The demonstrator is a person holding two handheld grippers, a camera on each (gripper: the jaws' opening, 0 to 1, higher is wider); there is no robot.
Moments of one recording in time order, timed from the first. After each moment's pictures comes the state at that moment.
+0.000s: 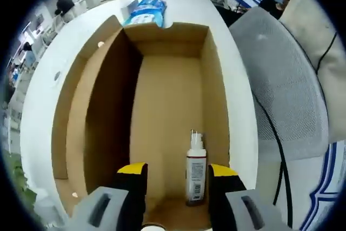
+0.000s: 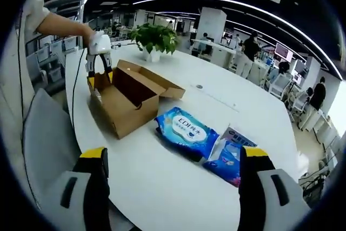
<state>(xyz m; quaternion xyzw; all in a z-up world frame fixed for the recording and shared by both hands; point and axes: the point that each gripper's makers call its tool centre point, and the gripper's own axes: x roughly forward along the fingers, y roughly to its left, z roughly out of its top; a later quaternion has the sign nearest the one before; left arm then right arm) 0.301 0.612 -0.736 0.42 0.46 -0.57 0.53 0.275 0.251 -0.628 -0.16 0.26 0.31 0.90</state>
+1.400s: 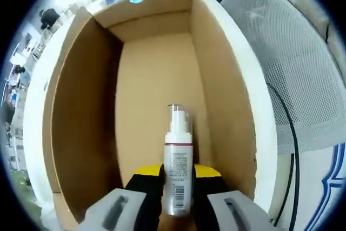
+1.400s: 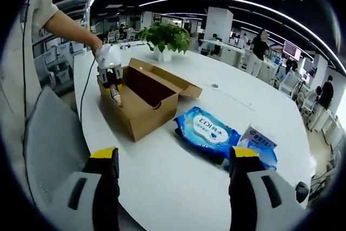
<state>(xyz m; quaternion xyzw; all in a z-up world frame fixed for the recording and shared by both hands) 0.298 0.605 -0.772 0.45 0.43 -0.57 0.54 0.262 0.292 -0.647 -0.16 0.25 0.36 0.88</state>
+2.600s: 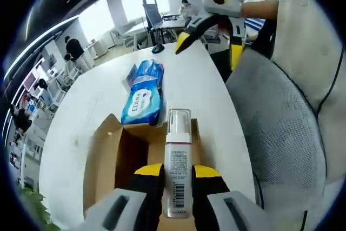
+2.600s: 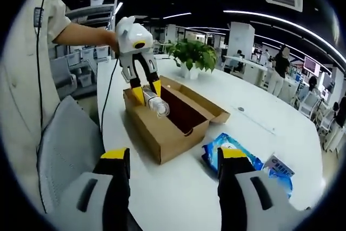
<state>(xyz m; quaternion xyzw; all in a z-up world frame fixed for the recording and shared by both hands) 0.289 0.486 -0.649 0.36 0.27 -0.61 0.65 0.249 0.356 -0.618 -0.15 0.19 0.46 0.86</state>
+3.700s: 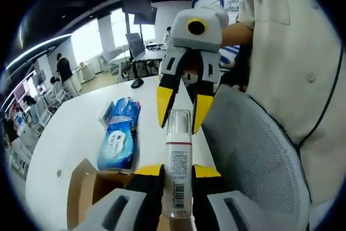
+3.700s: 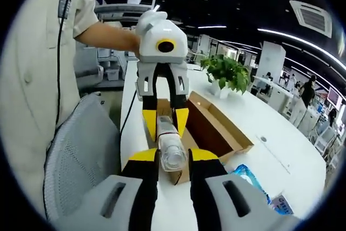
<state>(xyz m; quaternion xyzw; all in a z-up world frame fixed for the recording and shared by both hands) 0.230 0.425 -0.622 0.27 0.21 -0.70 0.63 0.227 0.408 -0.600 -0.20 0.14 0.56 0.79</state>
